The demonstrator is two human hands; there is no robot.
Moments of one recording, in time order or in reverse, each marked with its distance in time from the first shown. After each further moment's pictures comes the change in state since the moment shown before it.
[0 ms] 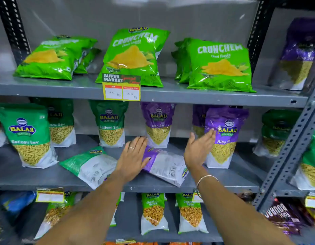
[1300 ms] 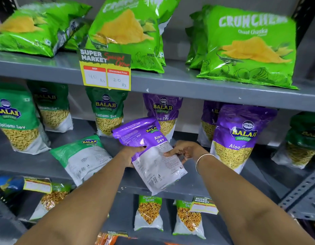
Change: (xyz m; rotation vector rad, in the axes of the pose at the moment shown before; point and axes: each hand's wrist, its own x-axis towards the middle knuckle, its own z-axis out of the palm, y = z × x) left_hand 0.059 0.009 0.042 -1.623 -0.529 -1.375; right_hand 0.075 0.022 0.085 -0.102 -1.446 0.290
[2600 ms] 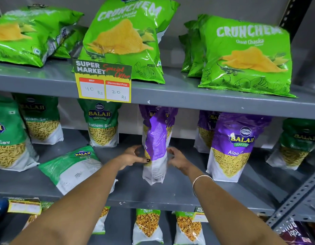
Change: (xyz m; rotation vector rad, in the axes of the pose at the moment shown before) left_hand 0.044 0.018 -0.009 0.572 -0.246 0.242; right_hand 0.042 0.024 0.024 0.110 0.382 -0.337
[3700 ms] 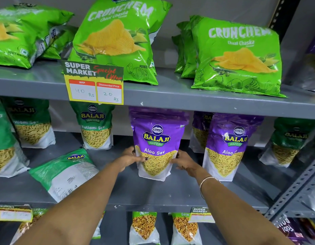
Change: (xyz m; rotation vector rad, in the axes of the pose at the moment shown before) left_hand 0.016 0.003 0.012 -0.041 0.124 0.048; right_hand -0.033 -0.007 -0.035 0.116 -0.044 0.053
